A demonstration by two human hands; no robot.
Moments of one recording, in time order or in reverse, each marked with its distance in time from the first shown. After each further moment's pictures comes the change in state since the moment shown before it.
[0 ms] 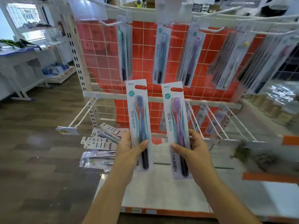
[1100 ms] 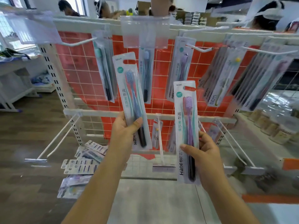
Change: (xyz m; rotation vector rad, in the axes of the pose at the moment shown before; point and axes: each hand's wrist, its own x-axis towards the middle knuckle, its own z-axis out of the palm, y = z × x) left_hand 0.115 0.052 0.066 -0.004 0.011 0.107; right_hand 0.086 -0.024 -0.050 0.085 0.107 0.029
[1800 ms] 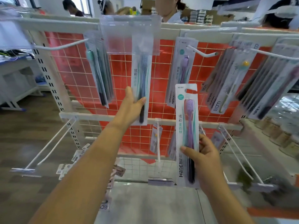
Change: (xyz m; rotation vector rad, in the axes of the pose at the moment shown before) left_hand 0.101 0.019 0.034 0.565 -0.099 0.131; right_hand 0.045 0.003 -0.007 0.027 -0.019 0.029
